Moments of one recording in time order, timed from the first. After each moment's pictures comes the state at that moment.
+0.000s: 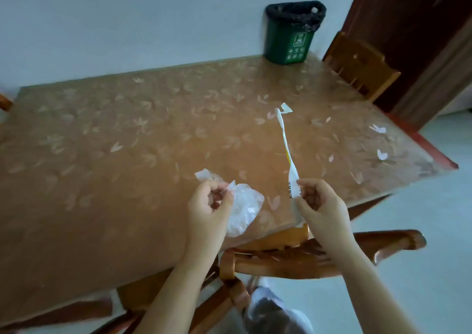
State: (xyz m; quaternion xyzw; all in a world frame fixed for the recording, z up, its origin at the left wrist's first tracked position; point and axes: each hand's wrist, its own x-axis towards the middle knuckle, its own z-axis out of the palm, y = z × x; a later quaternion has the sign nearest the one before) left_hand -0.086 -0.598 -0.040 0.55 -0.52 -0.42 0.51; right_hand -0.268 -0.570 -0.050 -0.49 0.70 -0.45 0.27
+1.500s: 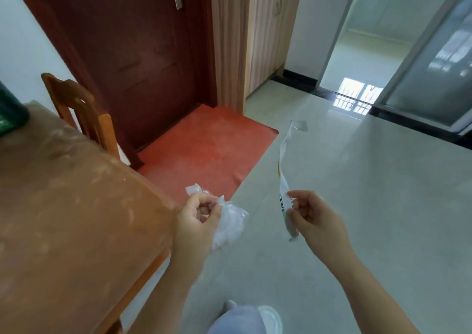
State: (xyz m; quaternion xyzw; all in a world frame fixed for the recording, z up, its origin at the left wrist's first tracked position) left_hand -0.779 -0.565 -0.068 0.38 -0.69 -0.53 0.32; right_hand -0.903 -0.412 -0.048 -0.24 0.79 -0.54 0.18
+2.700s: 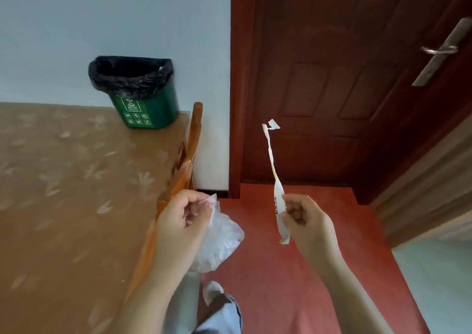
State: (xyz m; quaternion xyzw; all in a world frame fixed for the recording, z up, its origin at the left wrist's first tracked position) left_hand -1.004 -0.941 -0.023 0.61 -0.50 -0.29 0.54; right_hand -1.205 -0.976 -0.043 -0.60 0.59 -0.40 0.36
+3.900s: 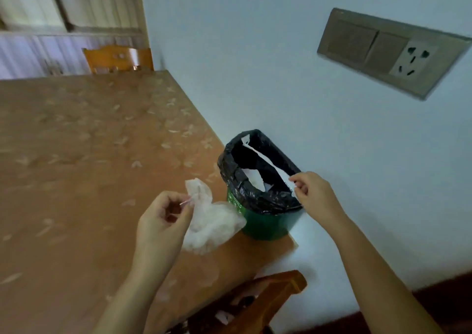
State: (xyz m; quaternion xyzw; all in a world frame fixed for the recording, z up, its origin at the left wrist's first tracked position) left_hand -0.819 -1.248 0.003 0.77 -0.09 0.06 0.63; right_hand -0.847 -1.529 0.001 -0.95 0.16 -0.14 0.23
